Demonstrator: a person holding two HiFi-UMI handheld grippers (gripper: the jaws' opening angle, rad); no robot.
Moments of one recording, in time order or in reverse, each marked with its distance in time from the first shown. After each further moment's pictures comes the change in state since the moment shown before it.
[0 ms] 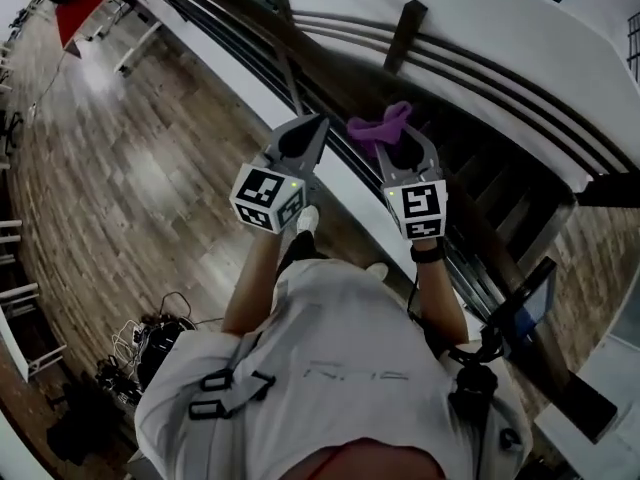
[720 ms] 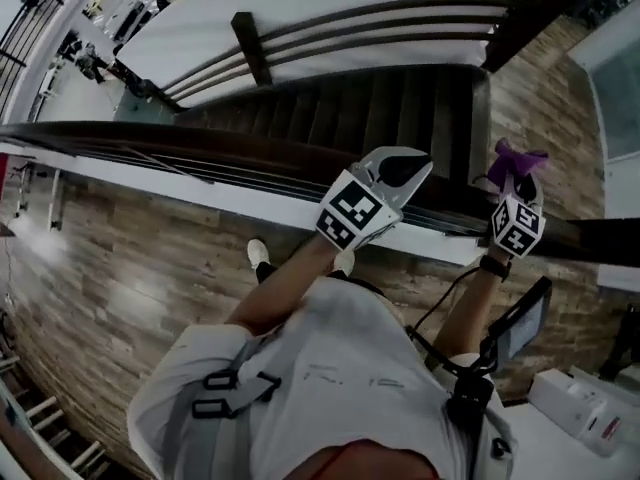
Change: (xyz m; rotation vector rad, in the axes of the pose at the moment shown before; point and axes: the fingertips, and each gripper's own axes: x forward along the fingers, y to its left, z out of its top) left arm 0.082 -0.535 -0.042 0.086 0.104 -1.006; right arm -0.612 -0.263 -0.218 0.318 0.274 -1.227
